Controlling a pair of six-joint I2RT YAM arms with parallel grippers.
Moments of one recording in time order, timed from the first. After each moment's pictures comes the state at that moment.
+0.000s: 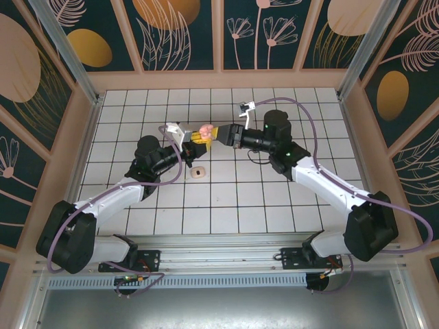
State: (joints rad) left arm -0.48 1.32 0.66 0.67 0.58 -0.16; right arm 0.60 1.36 1.01 0.23 -0.65 0.80
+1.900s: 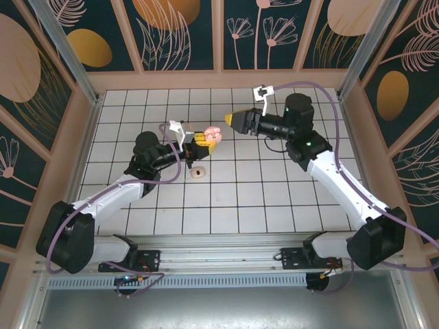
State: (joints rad) left arm -0.48 1.32 0.73 0.68 0.79 -0.16; right arm 0.47 1.30 1.20 -0.02 -0.75 0.57
